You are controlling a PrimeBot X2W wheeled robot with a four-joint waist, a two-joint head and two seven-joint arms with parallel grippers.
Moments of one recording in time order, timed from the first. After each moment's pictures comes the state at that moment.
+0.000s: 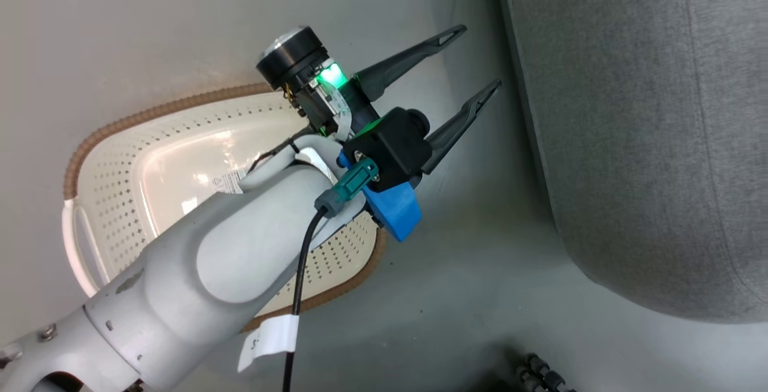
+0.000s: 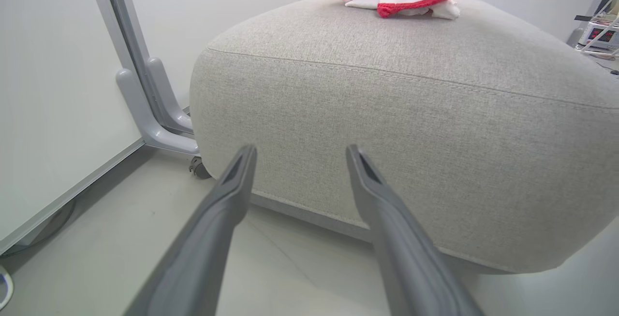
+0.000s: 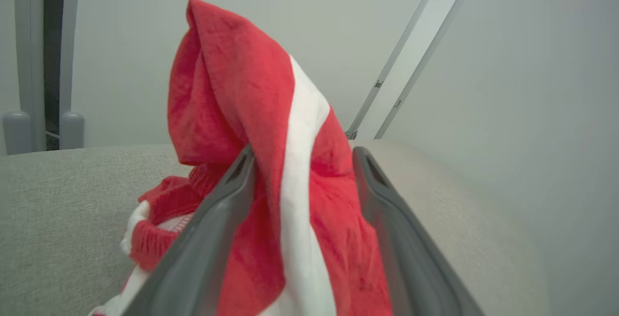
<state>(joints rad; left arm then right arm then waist) -0.99 0.28 -1.03 0.33 -0.33 -0.09 -0.21 -0.89 -0.41 -0.66 0.50 -0.04 0.13 -0.26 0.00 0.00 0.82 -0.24</state>
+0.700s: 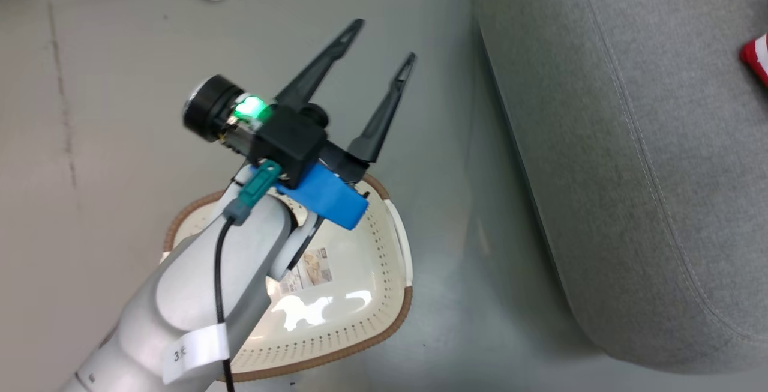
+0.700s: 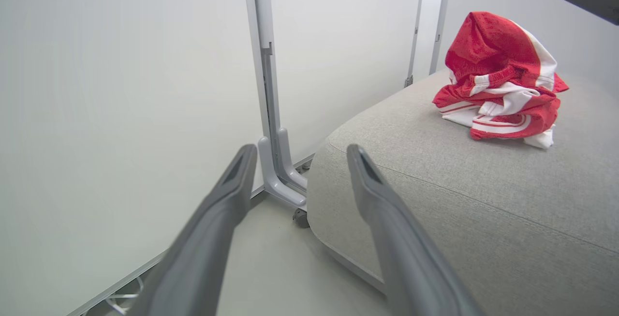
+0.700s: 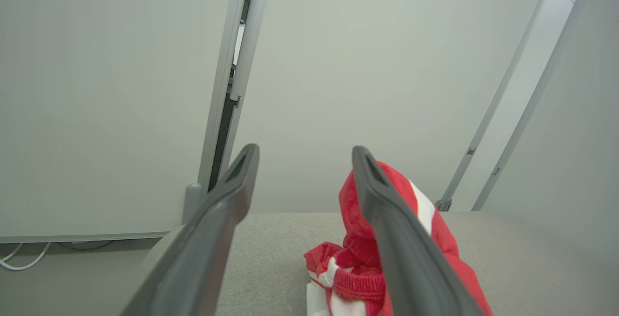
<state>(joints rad) -0.77 0.25 -0.77 0.30 -0.39 0.00 -0.26 -0.56 -0.27 -0.38 0.15 0.01 0.13 -0.26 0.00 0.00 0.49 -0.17</state>
